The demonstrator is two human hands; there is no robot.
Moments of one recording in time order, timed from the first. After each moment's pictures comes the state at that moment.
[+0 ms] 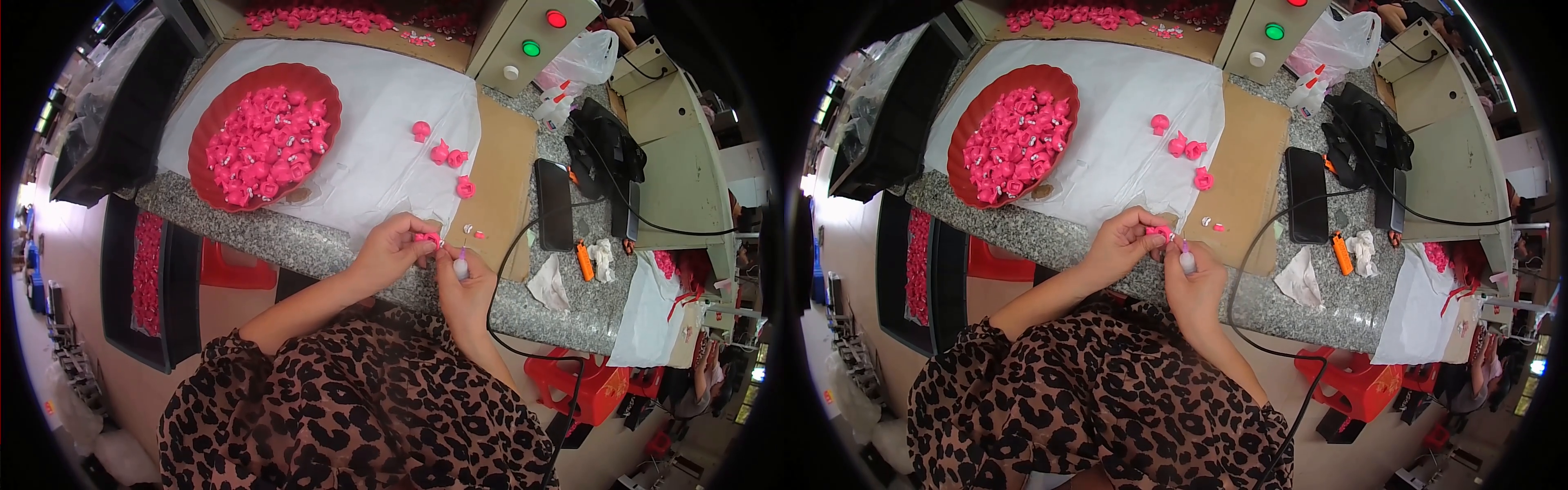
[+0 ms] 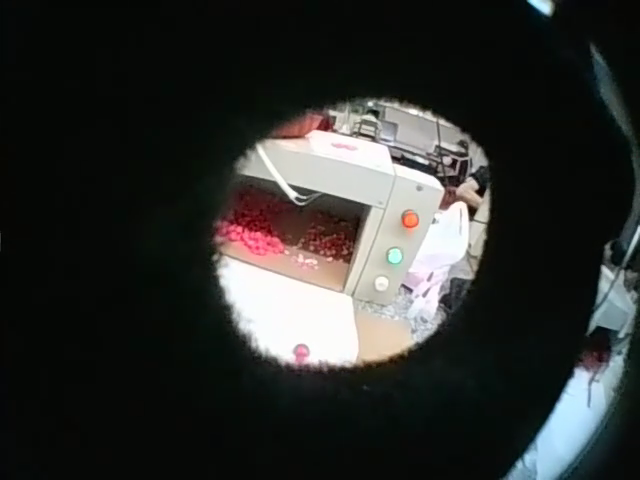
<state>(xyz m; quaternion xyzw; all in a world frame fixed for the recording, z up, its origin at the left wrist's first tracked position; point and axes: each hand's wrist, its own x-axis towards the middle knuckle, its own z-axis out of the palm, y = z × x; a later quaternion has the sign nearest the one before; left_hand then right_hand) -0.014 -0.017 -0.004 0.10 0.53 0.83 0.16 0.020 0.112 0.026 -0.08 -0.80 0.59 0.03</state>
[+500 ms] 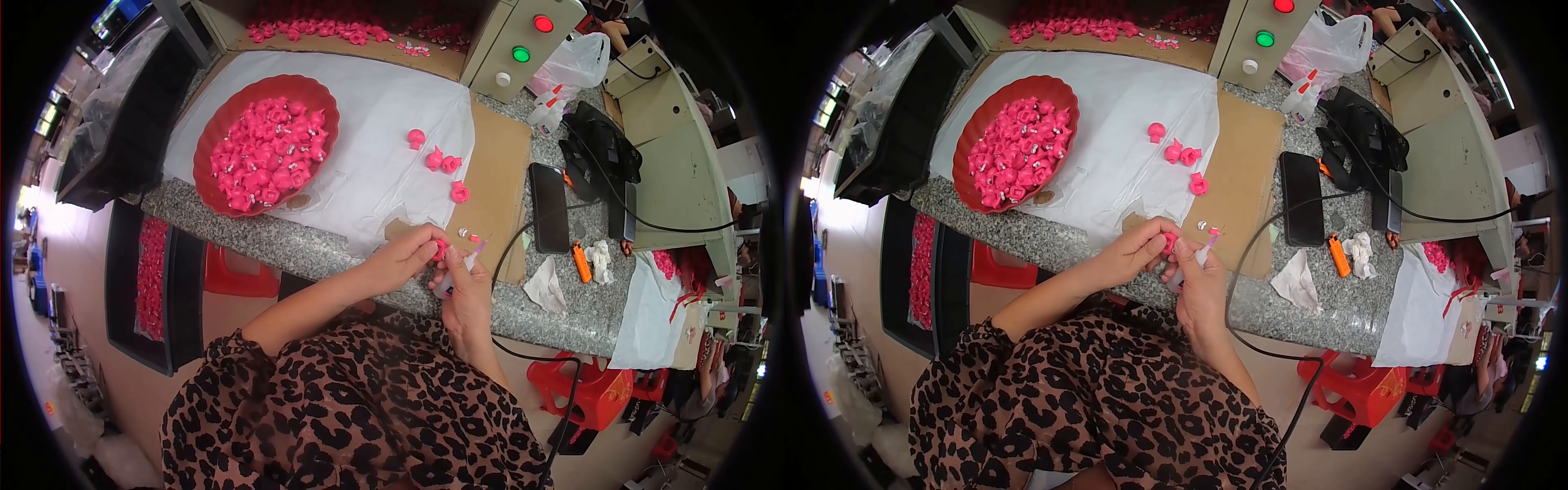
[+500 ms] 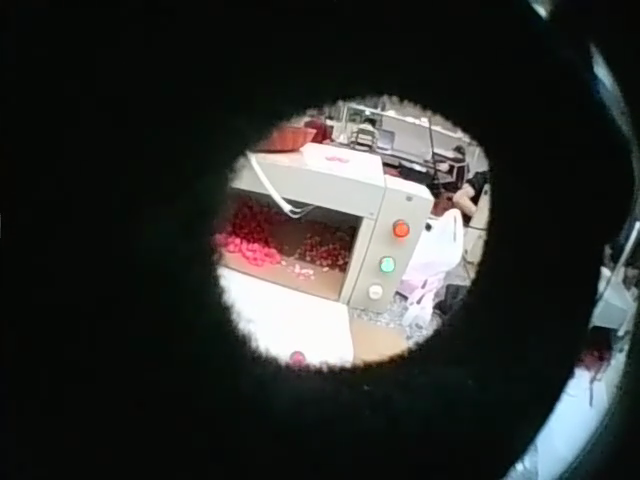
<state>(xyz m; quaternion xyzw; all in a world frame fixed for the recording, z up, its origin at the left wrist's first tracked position) -0.019 -0.012 0.011 0.18 0.61 0.73 0.24 0.018 0.120 0.026 -0.19 -0.46 0.86 -0.09</state>
